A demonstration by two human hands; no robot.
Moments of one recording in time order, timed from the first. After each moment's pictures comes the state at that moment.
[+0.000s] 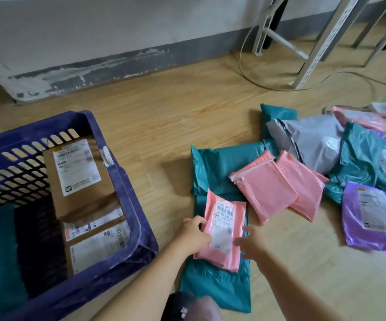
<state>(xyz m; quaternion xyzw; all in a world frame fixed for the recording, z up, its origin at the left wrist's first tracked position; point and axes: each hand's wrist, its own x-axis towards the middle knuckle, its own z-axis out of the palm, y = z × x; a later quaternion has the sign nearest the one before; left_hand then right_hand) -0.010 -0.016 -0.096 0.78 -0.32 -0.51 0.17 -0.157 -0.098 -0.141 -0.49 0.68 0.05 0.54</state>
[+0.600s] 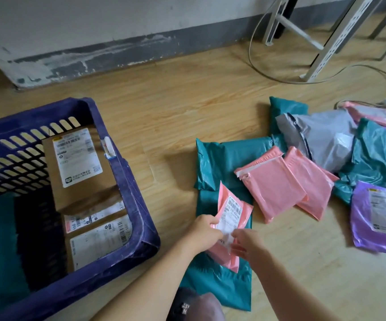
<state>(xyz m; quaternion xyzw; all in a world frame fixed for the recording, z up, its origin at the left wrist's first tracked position) -0.020 -0.025 -0.105 0.76 -0.30 -0.54 0.21 -0.141 -0.093 -0.158 -0.34 0.71 -0.02 0.62</state>
